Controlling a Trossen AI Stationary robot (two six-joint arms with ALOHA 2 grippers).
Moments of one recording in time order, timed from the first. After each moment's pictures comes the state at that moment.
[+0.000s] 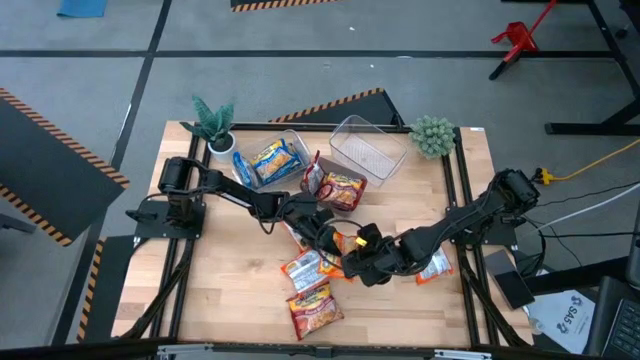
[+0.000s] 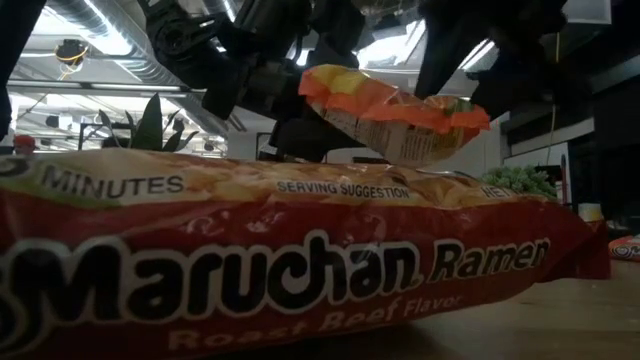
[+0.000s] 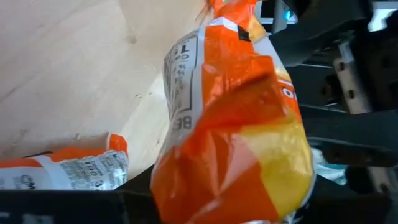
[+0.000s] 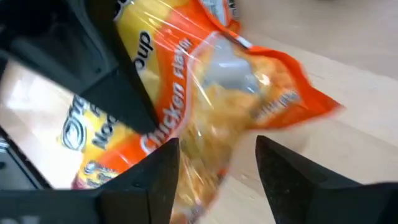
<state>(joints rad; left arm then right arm) -0.04 1.89 0.94 0.57 0.52 -1.41 0.49 1.69 1.18 -0.58 0.39 1.54</state>
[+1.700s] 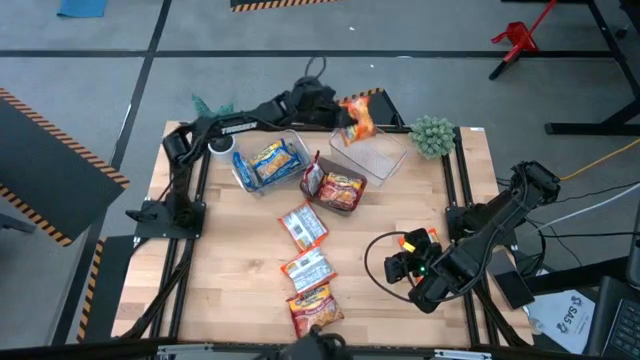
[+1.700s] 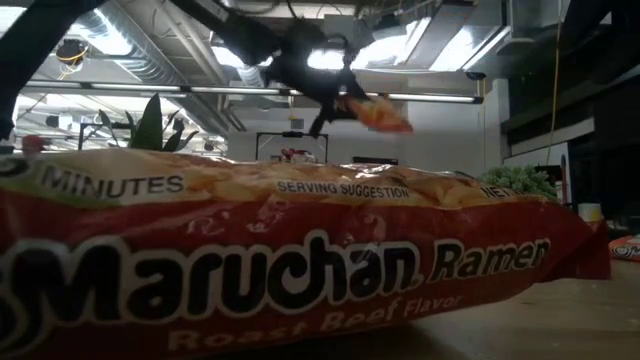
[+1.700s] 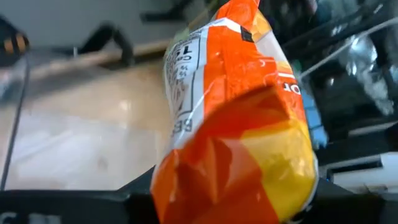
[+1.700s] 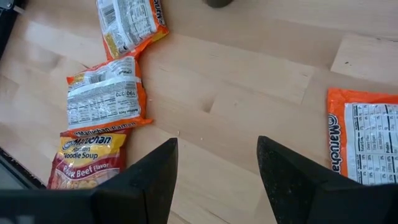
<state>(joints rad) 0.56 1.94 1.58 -0.01 0.37 -0.86 0.77 1.49 1.18 -1.05 0.56 1.98</state>
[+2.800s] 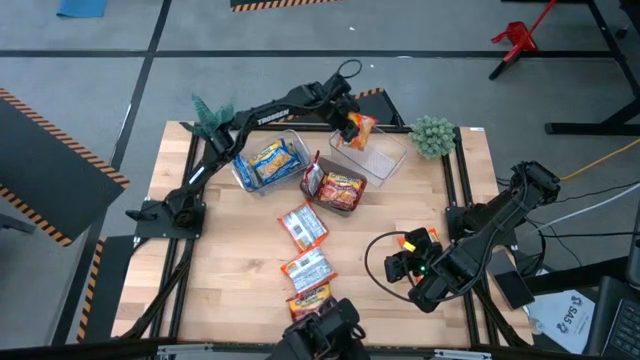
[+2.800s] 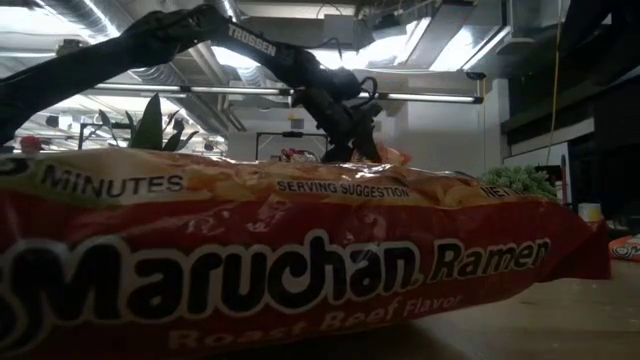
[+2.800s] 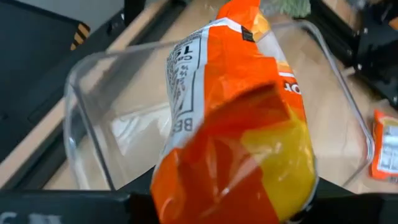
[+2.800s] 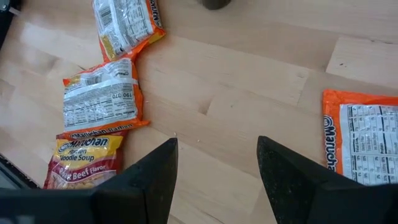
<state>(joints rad) 0.60 2.39 2.25 -0.73 0.38 -0.17 0.77 1.49 1.18 -1.06 0.56 1.99</state>
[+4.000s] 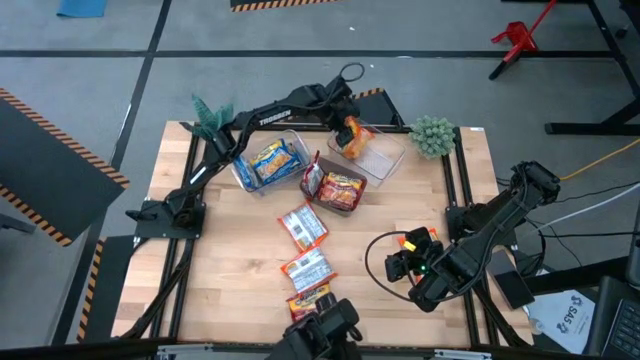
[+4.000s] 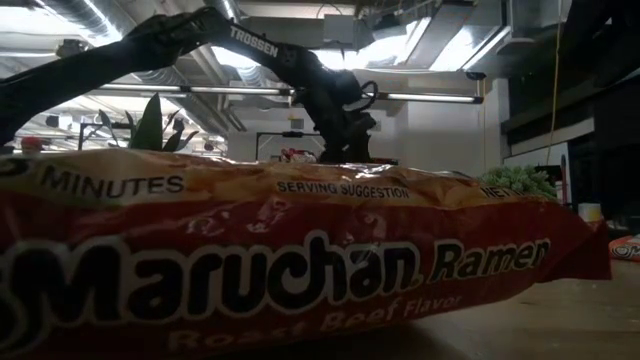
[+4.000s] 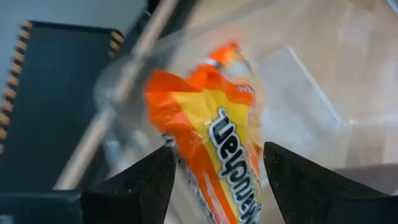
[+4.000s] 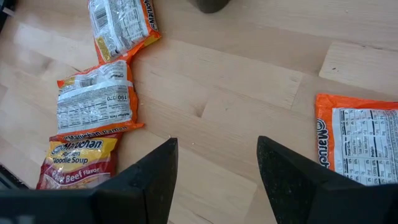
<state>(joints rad) 0.59 2.42 2.29 -0.83 0.25 0.07 0.77 1.49 1.18 -1.08 0.56 1.99</state>
